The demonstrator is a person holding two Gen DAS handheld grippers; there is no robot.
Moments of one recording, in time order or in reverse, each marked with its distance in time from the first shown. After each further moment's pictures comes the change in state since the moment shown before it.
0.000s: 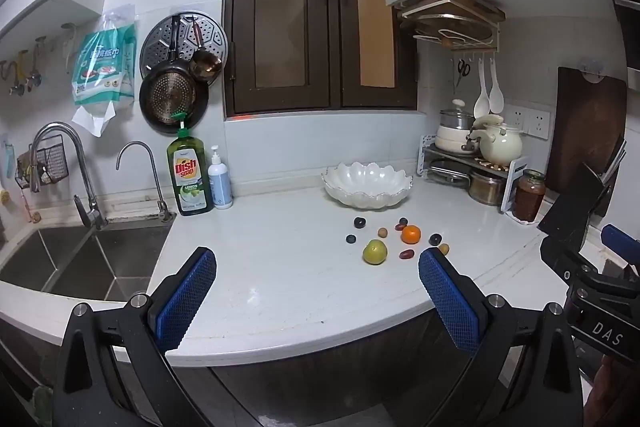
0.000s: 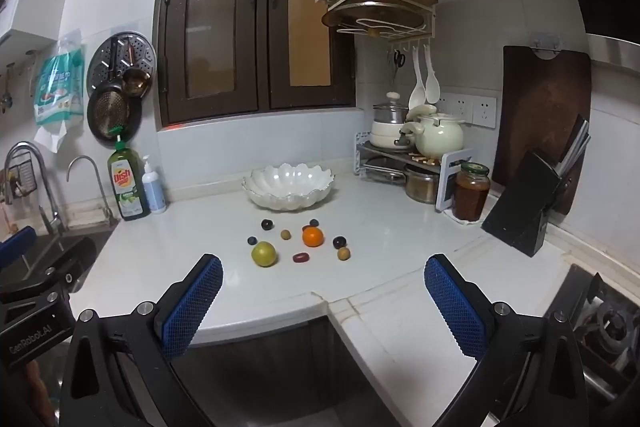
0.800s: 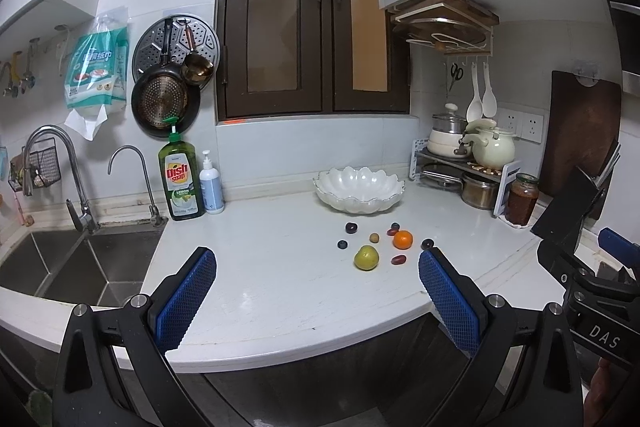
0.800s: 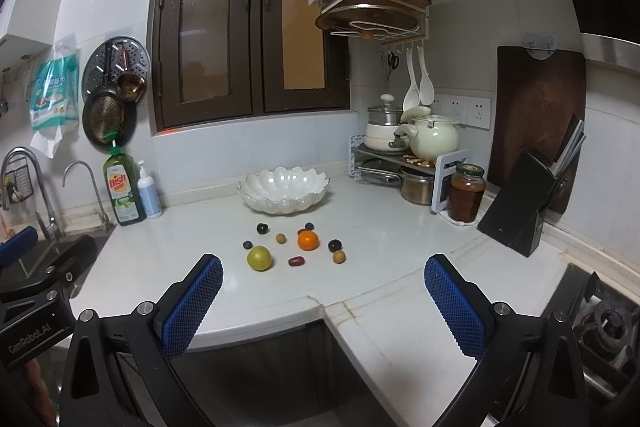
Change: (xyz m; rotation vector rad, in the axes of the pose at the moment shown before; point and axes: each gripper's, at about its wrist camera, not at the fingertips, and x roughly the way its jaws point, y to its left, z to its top) left arm 0.004 -0.004 0.005 -0.002 -0.012 -0.025; right arm -0.002 0.001 0.000 0.005 -0.007 -0.013
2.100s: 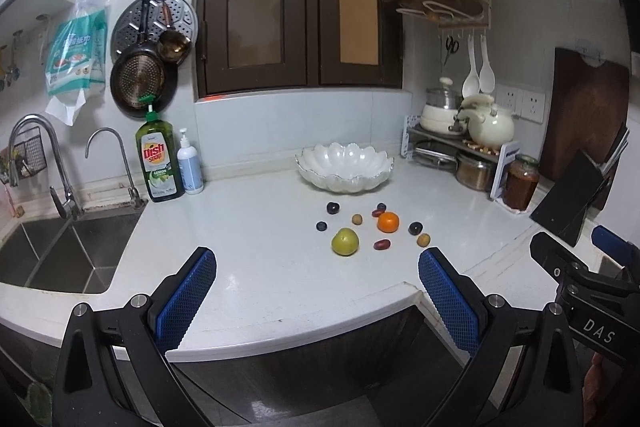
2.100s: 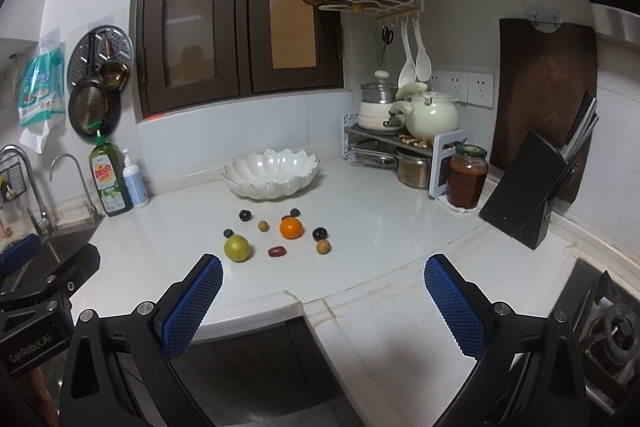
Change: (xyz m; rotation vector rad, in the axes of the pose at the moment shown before) left arm 0.049 -0.051 -0.009 0.010 0.089 -0.008; right arm 0.054 -0.033 -0.006 0.025 0.106 0.017
